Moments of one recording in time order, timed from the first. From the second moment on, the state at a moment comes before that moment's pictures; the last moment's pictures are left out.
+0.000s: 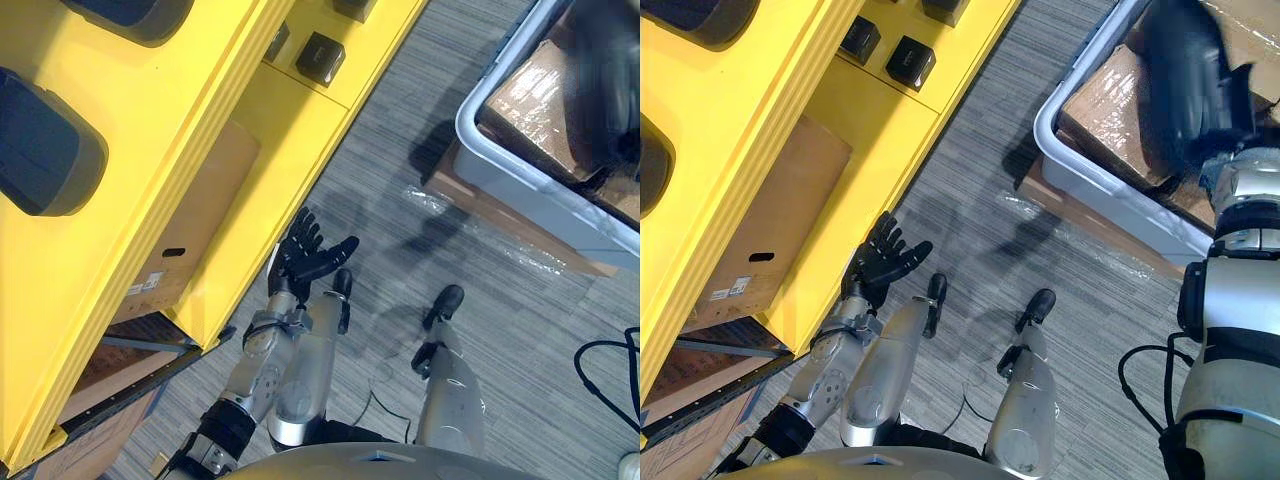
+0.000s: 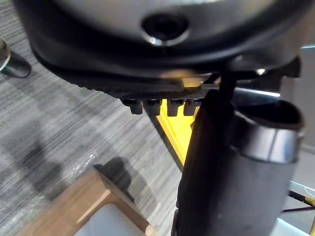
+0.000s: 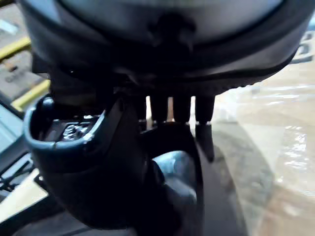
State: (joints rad) left arm -0.07 0.13 -0.42 0.24 -0.67 -0.26 0.14; right arm -1.20 -0.94 0.11 1.31 0.26 0.37 -0.32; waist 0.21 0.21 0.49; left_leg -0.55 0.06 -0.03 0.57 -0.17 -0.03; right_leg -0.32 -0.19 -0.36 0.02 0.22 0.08
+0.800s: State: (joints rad) left arm 0.04 0.24 -0.35 -0.07 -1.05 0.07 -0.10; right arm -0.91 -0.86 0.03 0.87 -0.07 0.18 -0.56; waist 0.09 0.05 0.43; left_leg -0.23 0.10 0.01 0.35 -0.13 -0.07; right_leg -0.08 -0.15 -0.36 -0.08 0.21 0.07
